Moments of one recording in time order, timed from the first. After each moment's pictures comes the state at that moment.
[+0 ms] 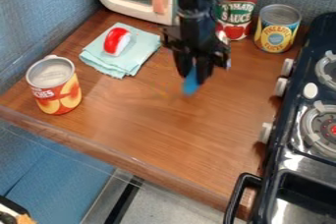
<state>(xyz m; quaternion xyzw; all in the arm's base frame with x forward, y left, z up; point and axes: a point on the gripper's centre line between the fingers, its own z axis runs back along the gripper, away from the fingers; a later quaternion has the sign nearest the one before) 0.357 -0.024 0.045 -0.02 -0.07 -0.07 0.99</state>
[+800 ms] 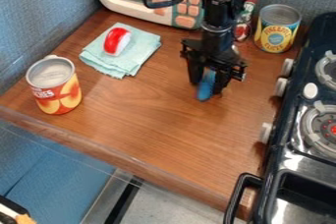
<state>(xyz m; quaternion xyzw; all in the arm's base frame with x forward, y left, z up) 0.377 -0.036 0.023 0.01 -0.04 -0.06 1.00</state>
